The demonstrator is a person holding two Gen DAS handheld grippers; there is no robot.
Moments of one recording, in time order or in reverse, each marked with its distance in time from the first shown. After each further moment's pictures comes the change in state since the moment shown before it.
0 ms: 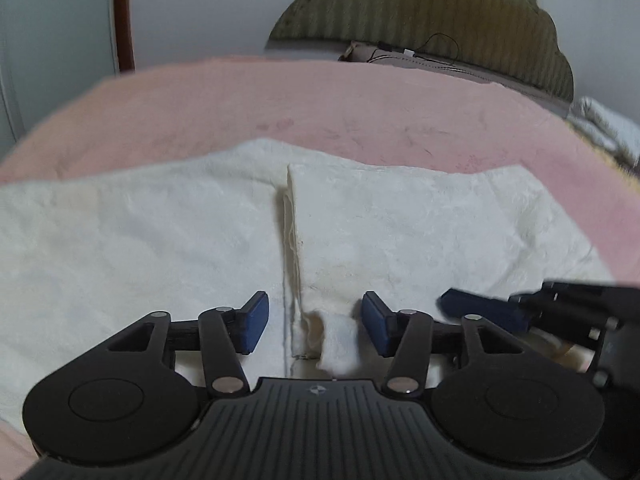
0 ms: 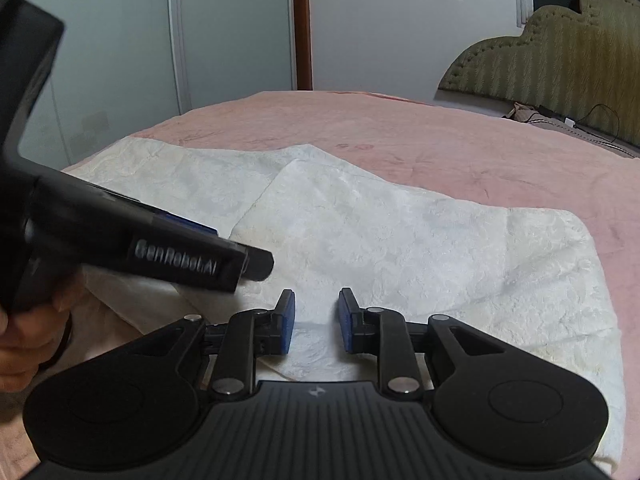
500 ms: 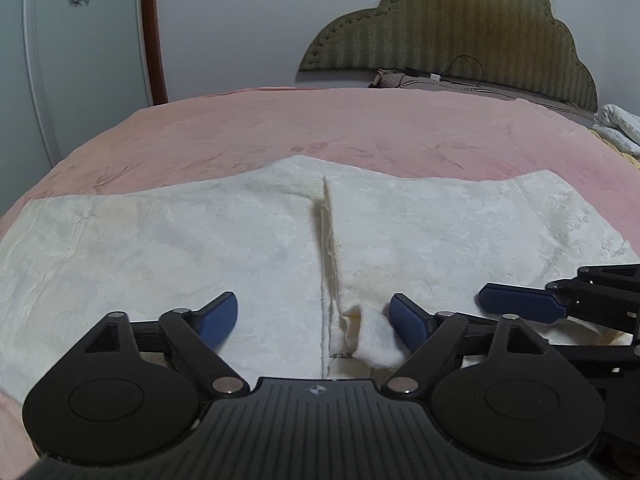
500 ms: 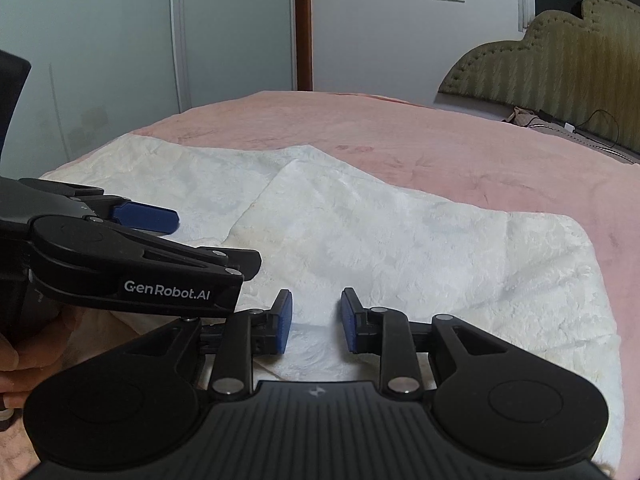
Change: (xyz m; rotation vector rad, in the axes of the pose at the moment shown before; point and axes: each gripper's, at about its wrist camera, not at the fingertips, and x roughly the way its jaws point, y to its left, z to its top) left arm -0.003 0.004 -0.015 -0.028 -0.091 0.109; right arm 0.002 0.001 -0.002 -0.013 -0.004 -0.005
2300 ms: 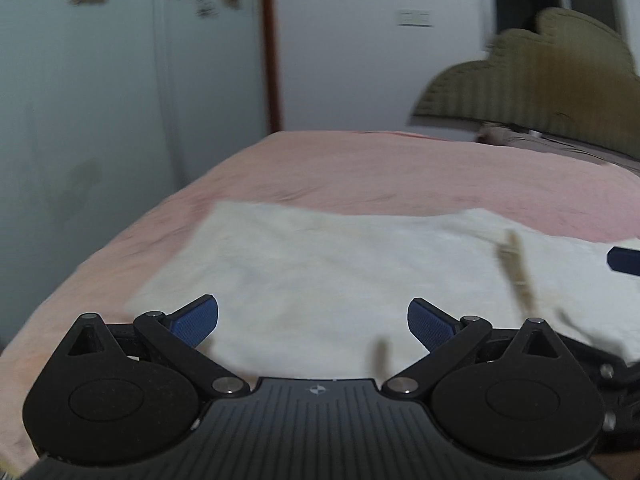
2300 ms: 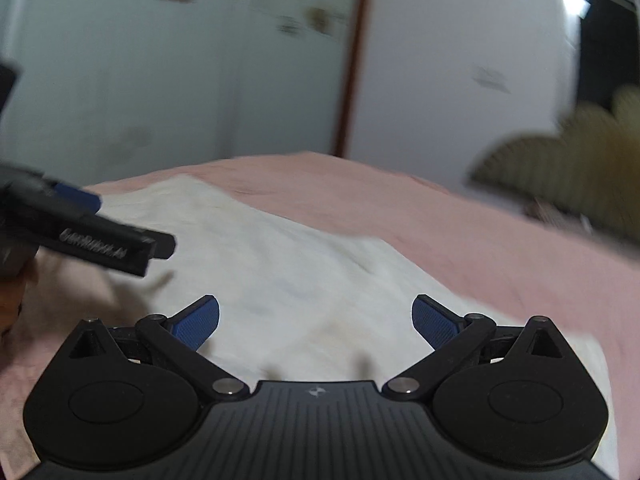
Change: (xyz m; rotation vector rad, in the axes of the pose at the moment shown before) left arm -0.077 0.129 -0.018 -0.169 -0.092 0.278; right arm -0.012 0.083 0.021 -0.259 -0.196 0.032
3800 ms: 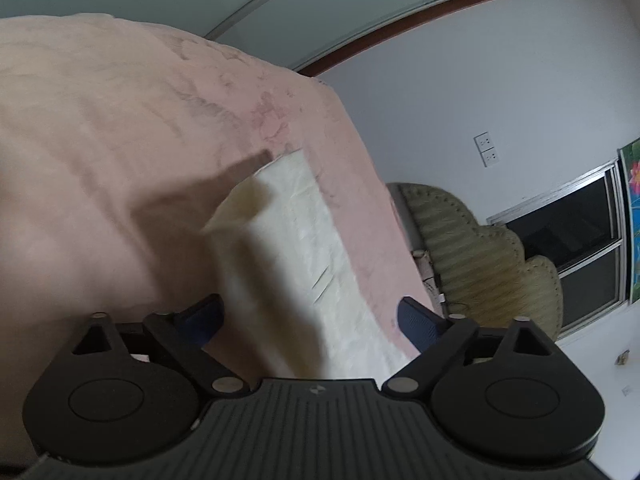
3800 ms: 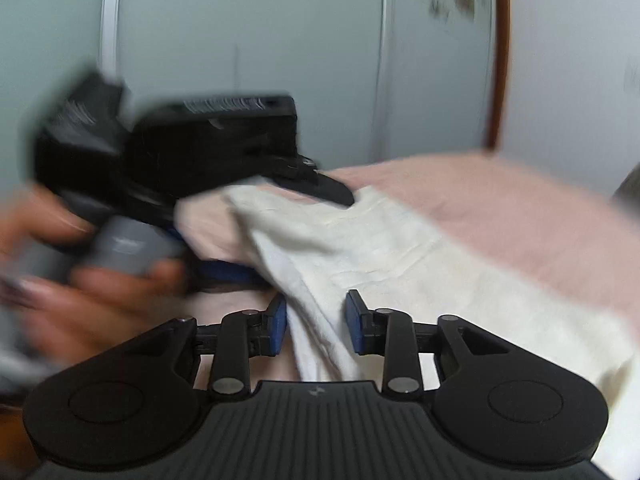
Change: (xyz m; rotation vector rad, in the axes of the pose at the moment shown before) left arm 0.088 0.144 0.002 -0.957 0.166 -0.469; right arm 0.100 0.061 0.056 0.048 0.092 0.512
